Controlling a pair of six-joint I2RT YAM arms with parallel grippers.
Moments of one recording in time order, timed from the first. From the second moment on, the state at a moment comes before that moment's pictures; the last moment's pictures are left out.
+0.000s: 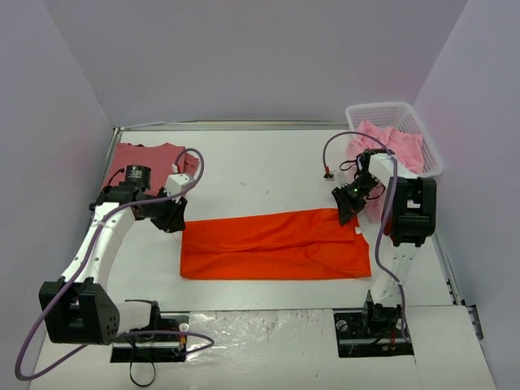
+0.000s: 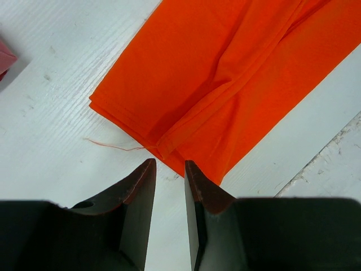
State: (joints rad) left arm -0.04 1.24 1.07 -0.96 0.55 0.55; right arm -0.04 2.05 1.46 -1.14 -0.45 -0.73
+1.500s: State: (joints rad) left arm -0.04 1.22 1.05 -0.94 0.55 0.54; right arm 0.04 1.70 1.07 -1.30 -0.38 -0.89
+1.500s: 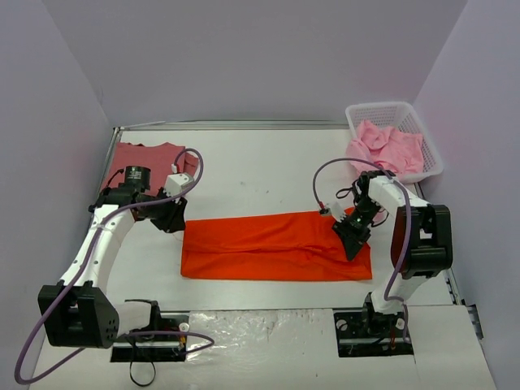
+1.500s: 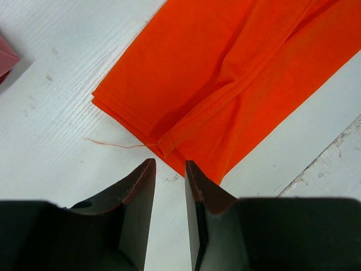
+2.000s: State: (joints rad) left arm -0.04 1.22 1.05 -0.94 0.55 0.54; right arm 0.08 1.77 1.06 -1.26 -0.31 -0.84
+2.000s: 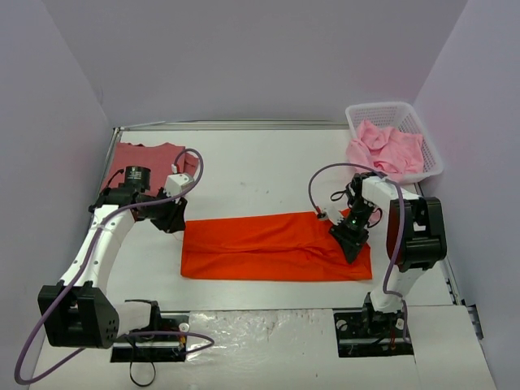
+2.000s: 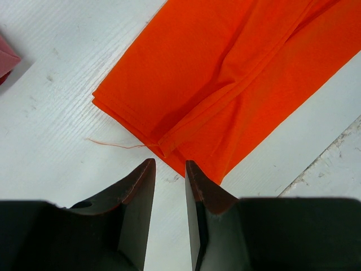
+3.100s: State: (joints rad) left arm -0.04 1.20 1.04 -0.91 0.54 0.53; right arm 0.18 1.35 1.22 -0.70 -0.12 -0.40
